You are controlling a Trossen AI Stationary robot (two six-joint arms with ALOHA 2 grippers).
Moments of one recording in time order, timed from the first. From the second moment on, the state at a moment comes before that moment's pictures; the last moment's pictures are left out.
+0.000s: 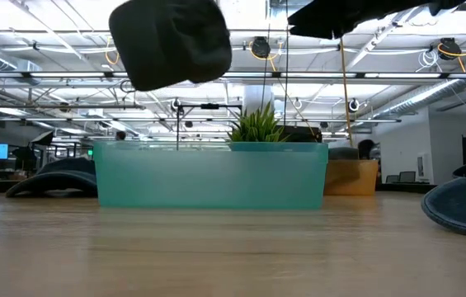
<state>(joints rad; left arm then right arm) 0.28 1.21 1.53 -0.83 0.10 0.25 -0.03 1.01 0.70 0.20 0.28 -0.25</state>
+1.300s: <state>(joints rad) 0.47 0.74 0.87 0.15 0.84 0.08 -0.14 1.35 0.70 0.70 -0.18 -0.09</state>
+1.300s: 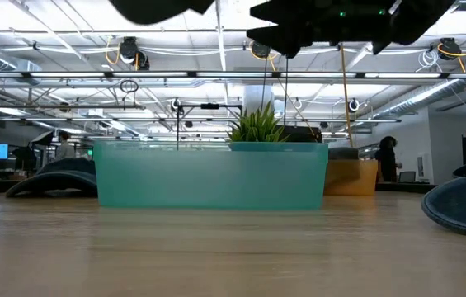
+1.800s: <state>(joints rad) 0.33 0.89 0.86 0.39 0.88 0.11 -0.15 1.54 0.70 1.03 -0.24 -0.05</state>
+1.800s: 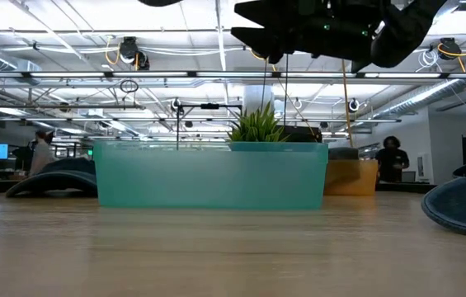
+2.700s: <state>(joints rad) 0.29 1.25 0.86 0.92 0.89 0.11 -0.04 1.54 0.70 1.07 -0.29 -0.06</state>
